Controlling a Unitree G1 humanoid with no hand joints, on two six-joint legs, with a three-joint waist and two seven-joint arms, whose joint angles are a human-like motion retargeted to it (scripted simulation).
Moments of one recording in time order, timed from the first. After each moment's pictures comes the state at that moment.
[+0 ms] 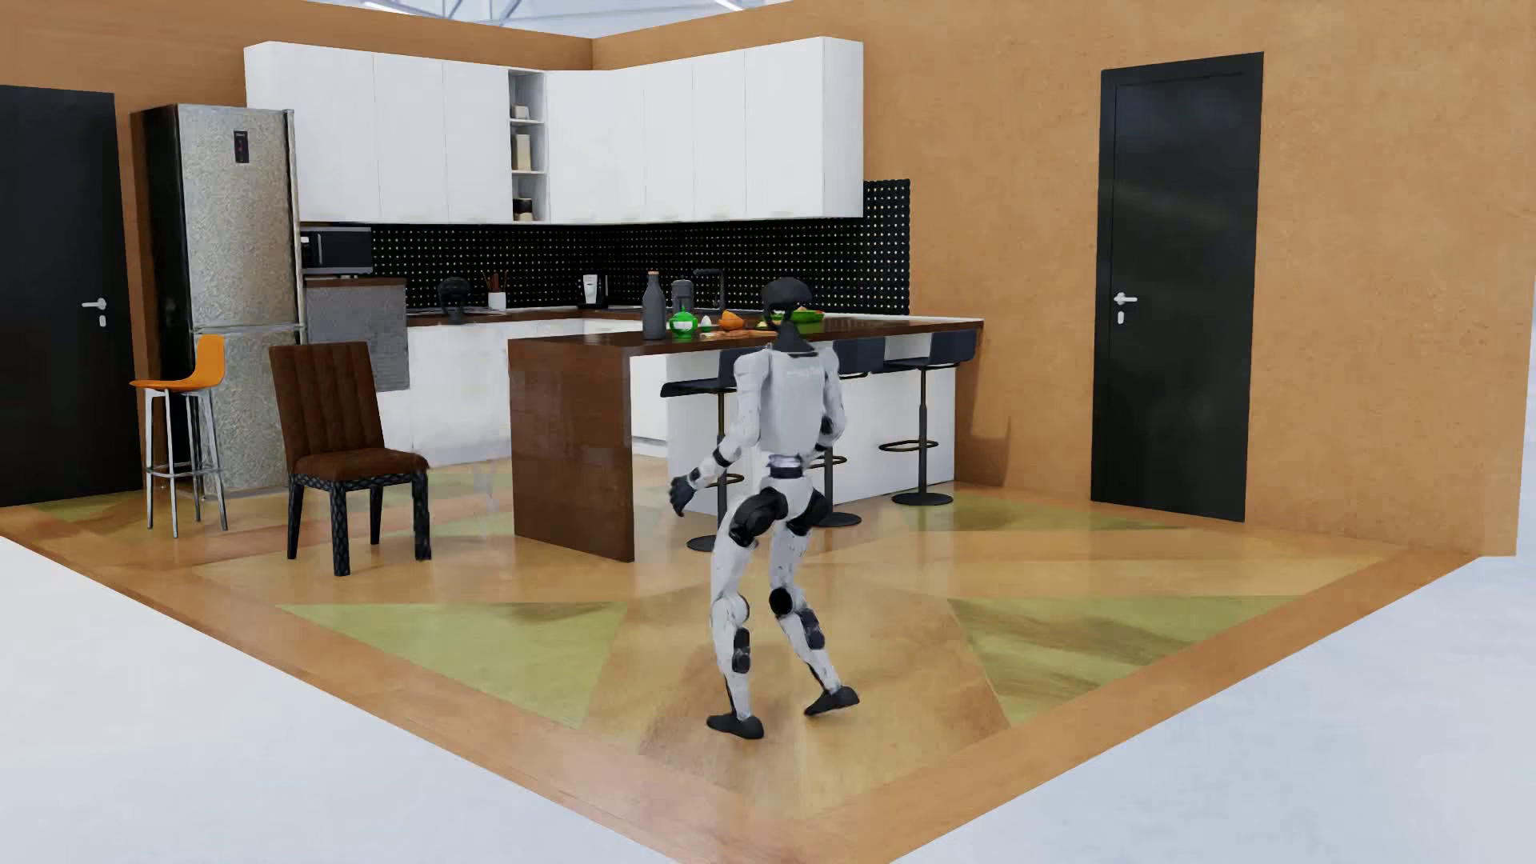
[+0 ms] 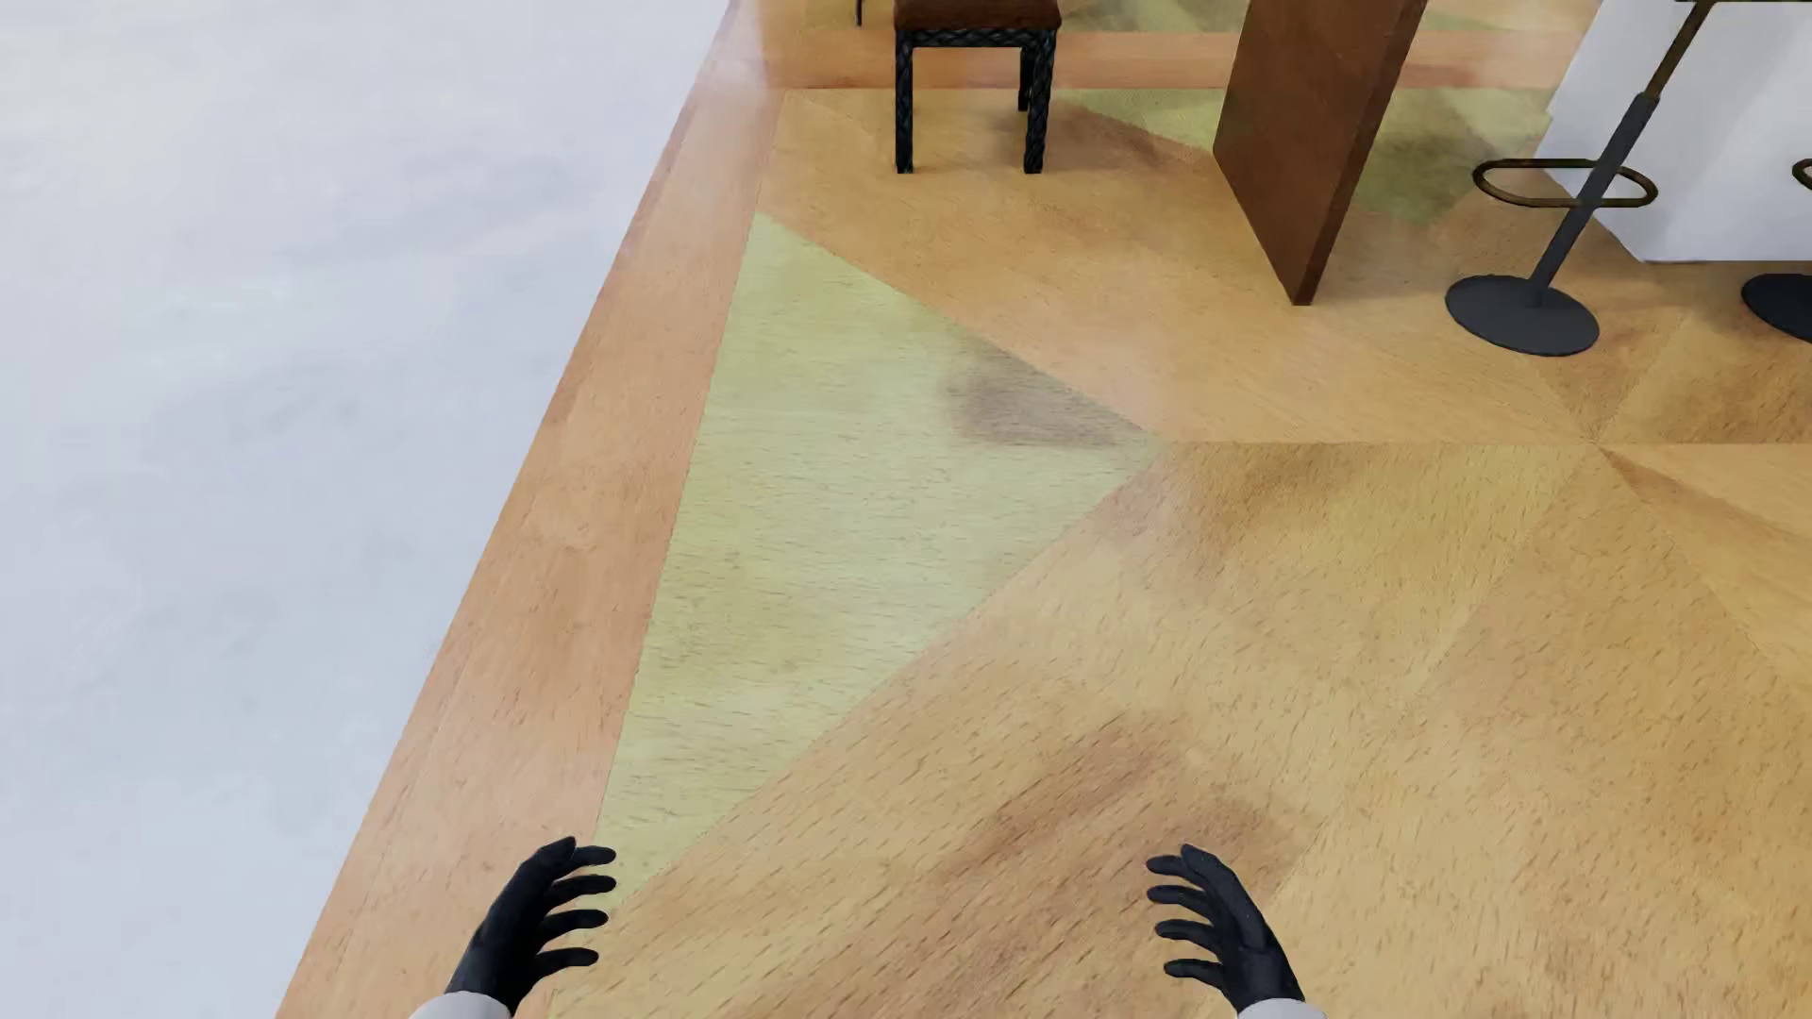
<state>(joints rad) -0.35 -0.31 -0.01 -0.01 -0.02 -0.02 0.02 0.00 -0.03 0.53 0.97 0.12 0.15 -0.20 -0.29 0.19 -0.19 -0.02 0.01 -0.03 0.03 0.60 0.55 0.00 0.00 -0.06 -0.01 -0.01 0.00</state>
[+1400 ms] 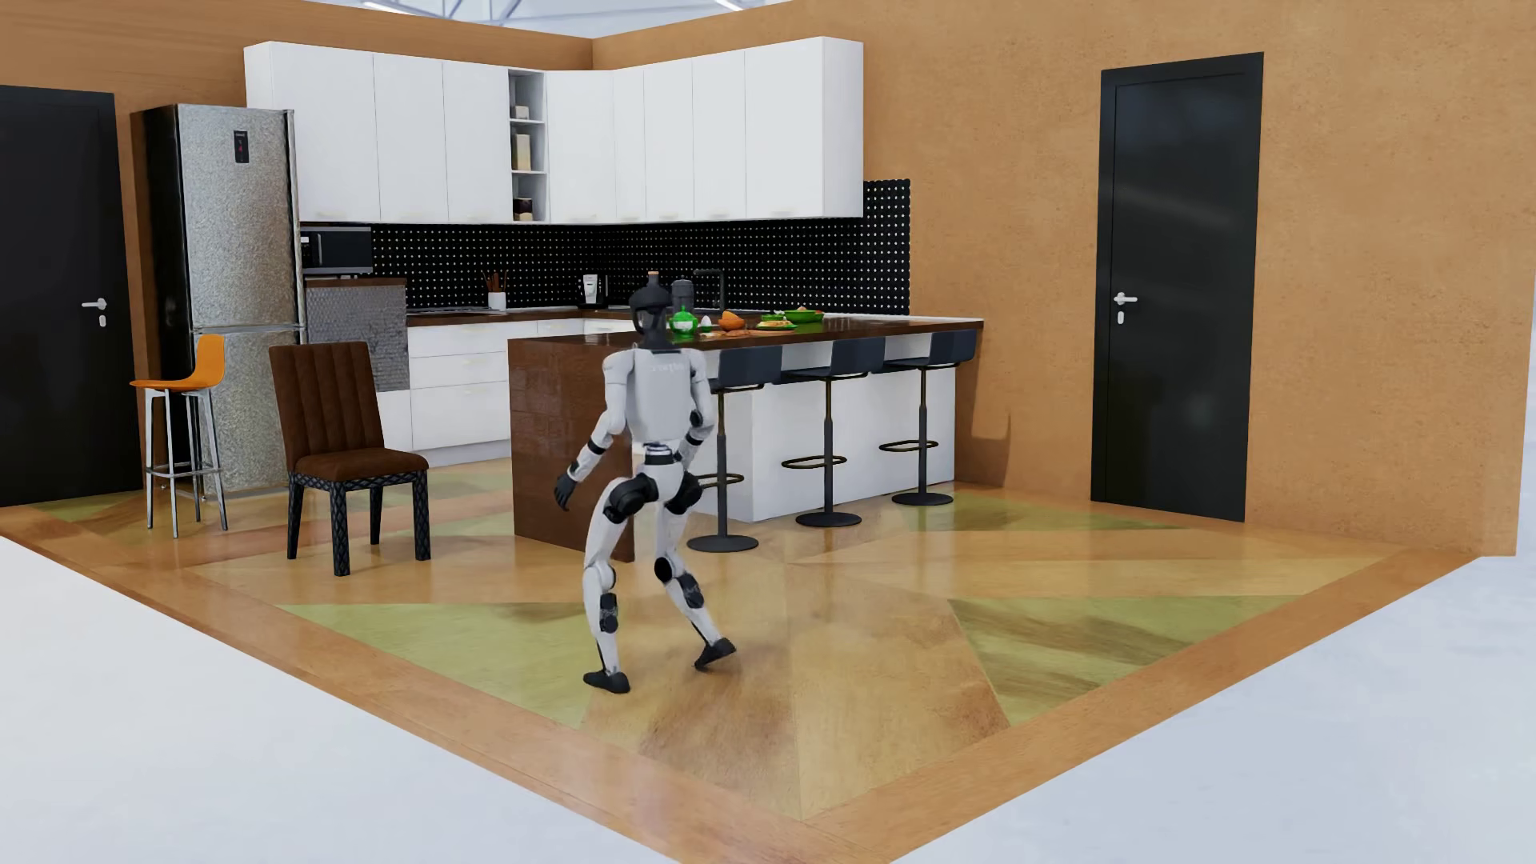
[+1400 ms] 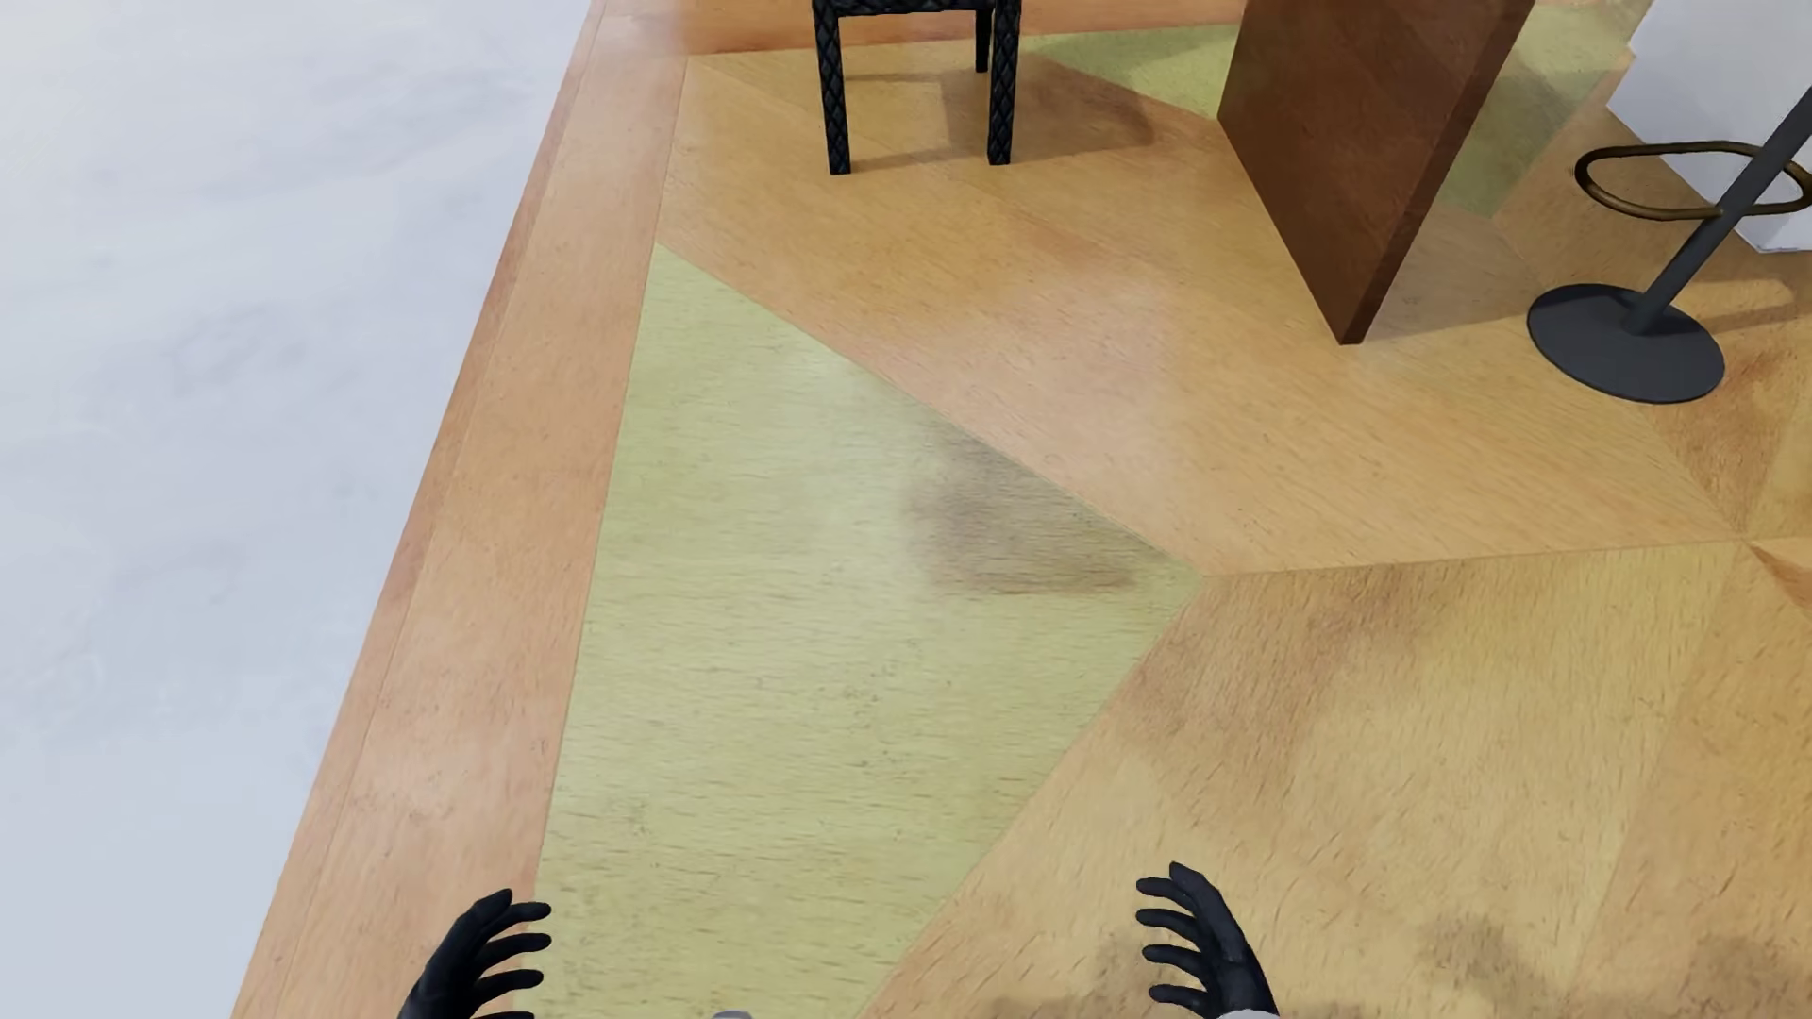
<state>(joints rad) -0.47 -0.41 -0.02 0.06 -0.09 0.02 -0.04 0.03 0.08 0.81 1.16 0.17 0.14 -0.36 -0.30 0.23 -0.17 -0.08 -0.05 0.01 0.08 0.64 0.58 -0.03 0.07 -0.04 0.06 0.03 -0.10</state>
